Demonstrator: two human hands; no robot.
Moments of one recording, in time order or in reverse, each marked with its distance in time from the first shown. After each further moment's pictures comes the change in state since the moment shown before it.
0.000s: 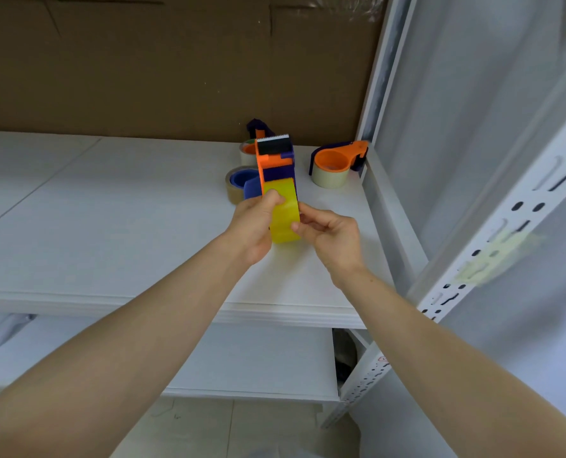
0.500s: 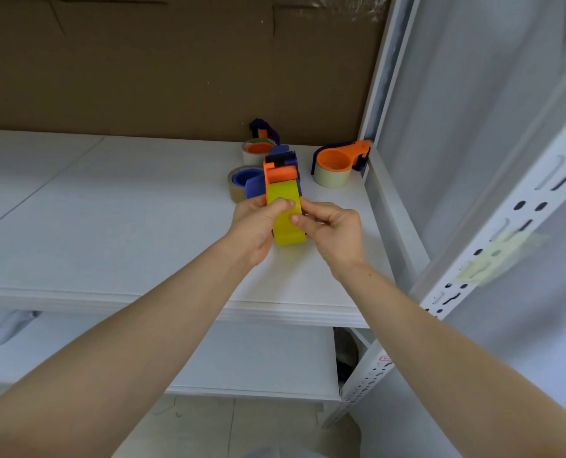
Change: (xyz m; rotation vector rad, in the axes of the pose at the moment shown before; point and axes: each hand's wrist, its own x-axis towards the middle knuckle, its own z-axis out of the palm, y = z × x) left_hand -0.007 -0.002 -0.001 -0.011 -0.013 0.061; right_hand 0.005 -0.005 0.004 -0.030 0.025 -0.047
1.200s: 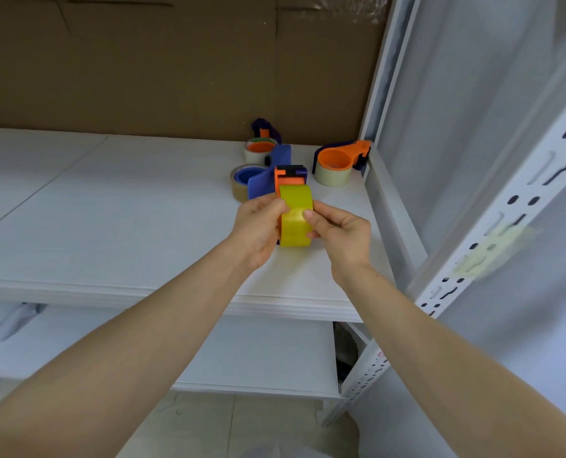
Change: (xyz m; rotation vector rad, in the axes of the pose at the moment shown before) left_hand -0.014 -0.002 0.000 0.064 -0.013 0.006; right_hand -0.015 -0.008 -0.004 0.230 0.142 0.234
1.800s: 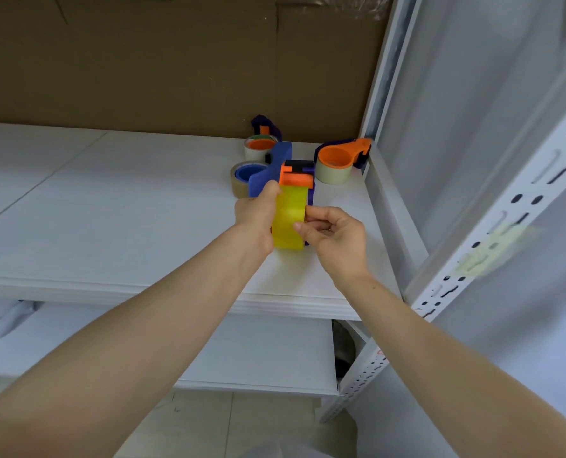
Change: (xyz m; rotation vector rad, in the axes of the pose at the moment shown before) left_hand 0.016 0.008 0.008 0.031 0.358 -0.164; right_hand -0.007 0.009 -0.001 -0.210 -0.082 -0.134
